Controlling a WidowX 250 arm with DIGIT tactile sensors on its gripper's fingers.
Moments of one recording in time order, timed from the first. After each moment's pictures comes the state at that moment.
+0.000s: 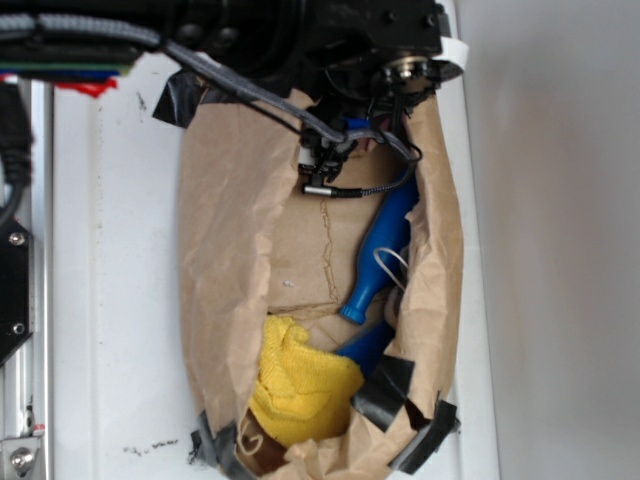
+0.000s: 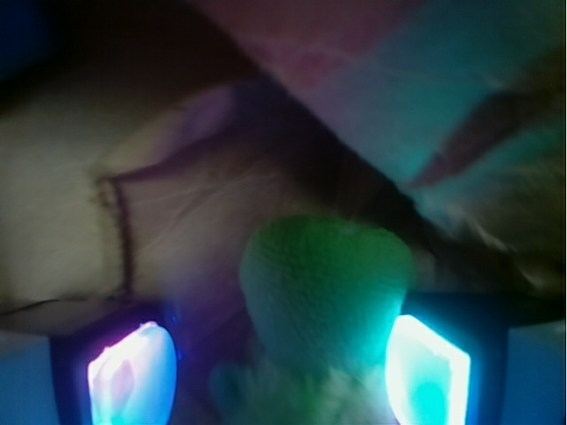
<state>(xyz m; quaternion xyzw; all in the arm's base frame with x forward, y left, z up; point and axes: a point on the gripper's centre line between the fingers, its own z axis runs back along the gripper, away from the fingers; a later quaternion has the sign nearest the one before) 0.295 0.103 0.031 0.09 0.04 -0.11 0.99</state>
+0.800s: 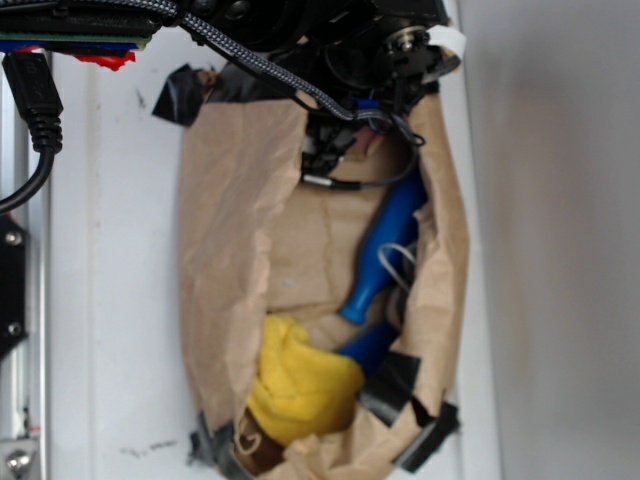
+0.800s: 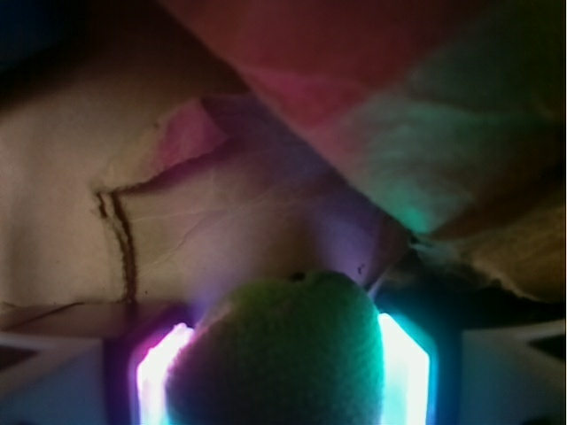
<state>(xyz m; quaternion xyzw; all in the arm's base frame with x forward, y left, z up) 0.296 0.108 0.020 0.04 0.02 -0.15 0.99</state>
